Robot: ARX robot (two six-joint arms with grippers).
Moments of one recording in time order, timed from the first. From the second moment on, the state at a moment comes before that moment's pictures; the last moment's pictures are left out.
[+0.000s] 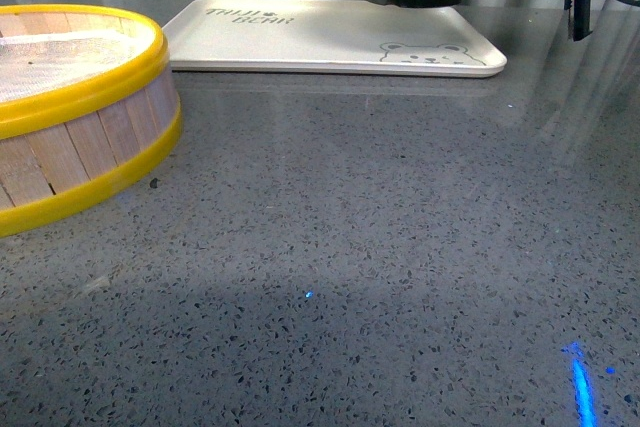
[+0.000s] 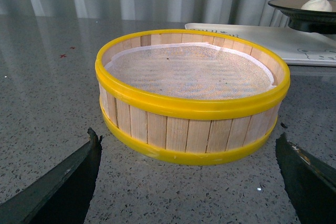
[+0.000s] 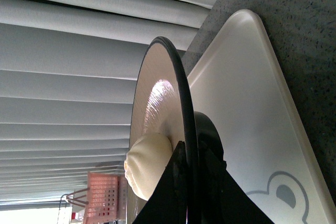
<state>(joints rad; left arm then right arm) 0.00 0.00 0.03 0.00 0.00 0.00 -0.03 2.30 1.86 0.24 -0.60 1.21</state>
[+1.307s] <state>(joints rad) 0.00 0.00 0.03 0.00 0.00 0.00 0.02 2.29 1.78 0.22 -0.58 1.19</state>
